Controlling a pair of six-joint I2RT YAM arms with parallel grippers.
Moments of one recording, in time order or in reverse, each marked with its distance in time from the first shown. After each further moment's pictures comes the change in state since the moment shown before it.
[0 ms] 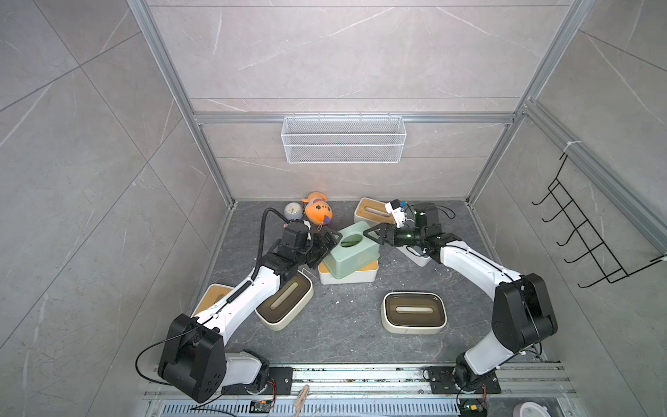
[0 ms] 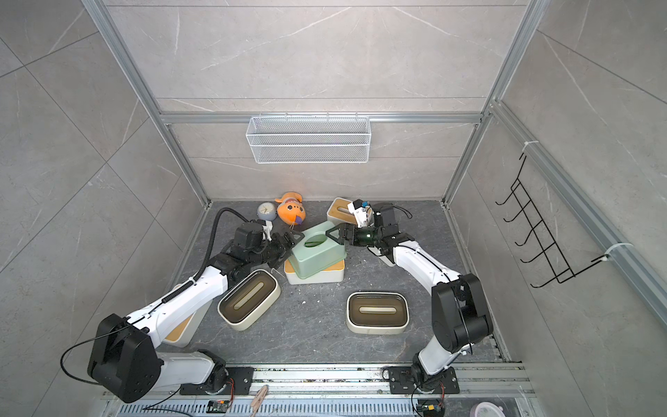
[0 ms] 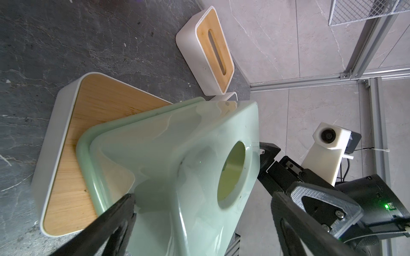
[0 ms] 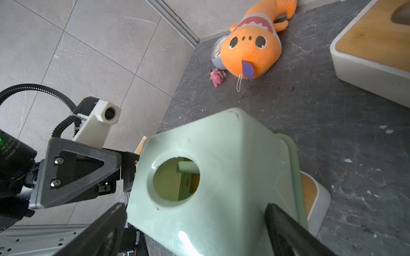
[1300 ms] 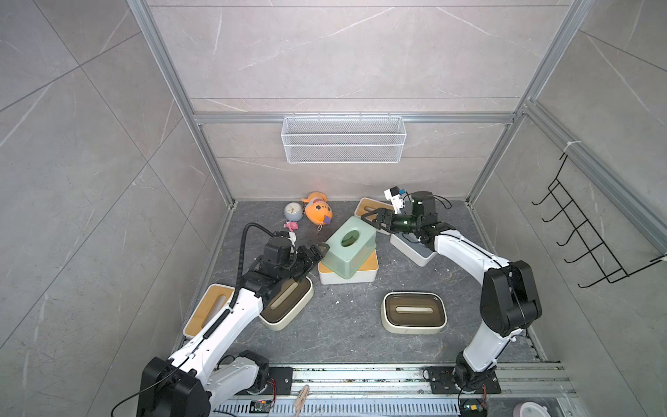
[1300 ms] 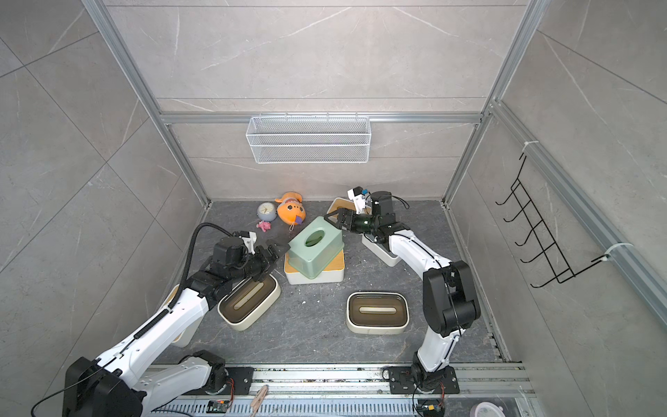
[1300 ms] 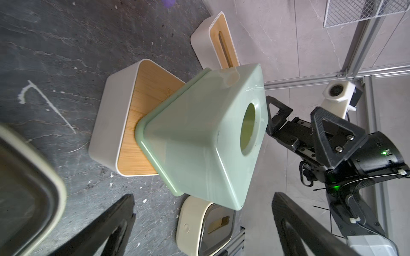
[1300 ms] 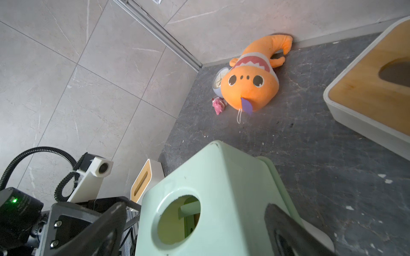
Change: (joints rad) left arm 0.058 -0.230 -0.168 -0.042 0.035 0.012; right arm -0.023 0.148 0.185 0.053 -0.013 0.068
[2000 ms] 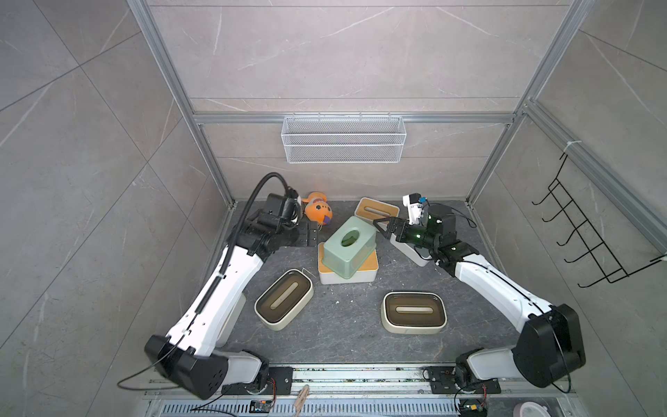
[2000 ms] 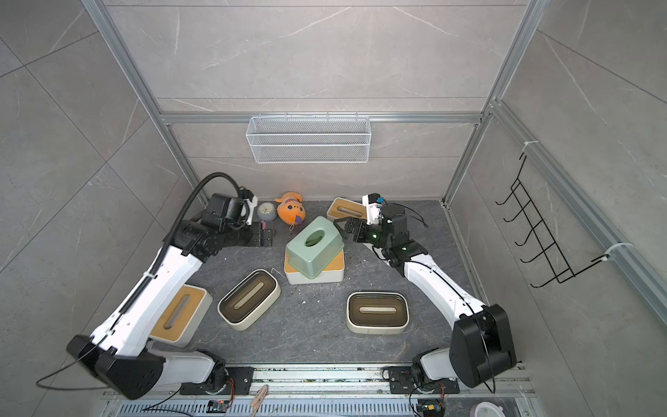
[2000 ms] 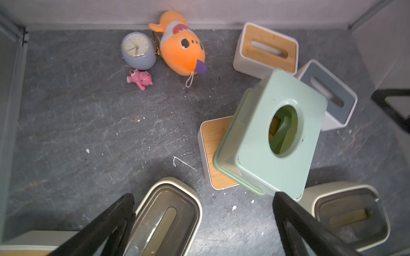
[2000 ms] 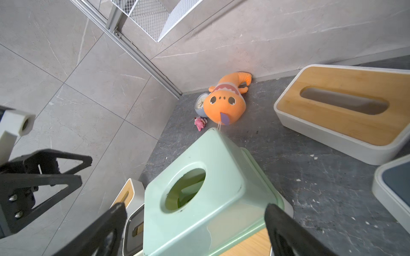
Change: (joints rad) left arm 0.011 0.159 0.648 -0.742 -0.331 0.732; right arm 0.029 -0.316 -0.234 0.027 0.263 0.011
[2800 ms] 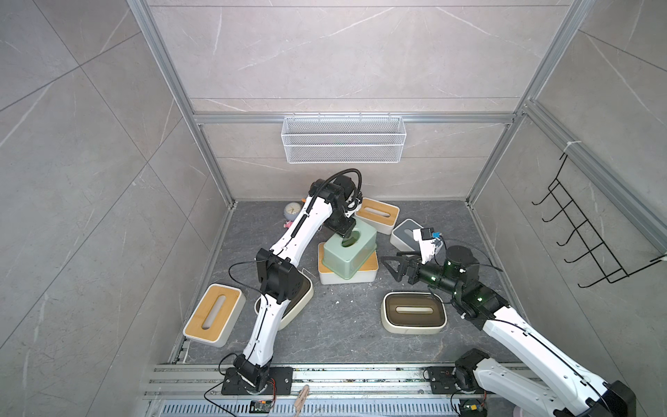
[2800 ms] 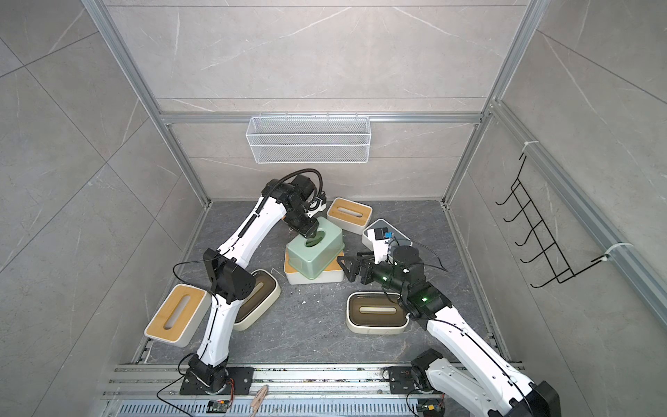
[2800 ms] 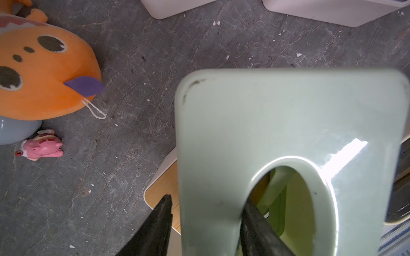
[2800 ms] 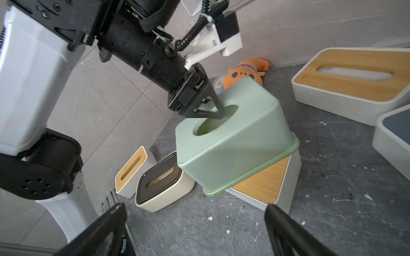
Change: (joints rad) left arm -0.156 1.009 1.069 -0.523 0.063 0.496; right arm 0.159 -0.517 -0.377 -0.074 0.153 -0.053
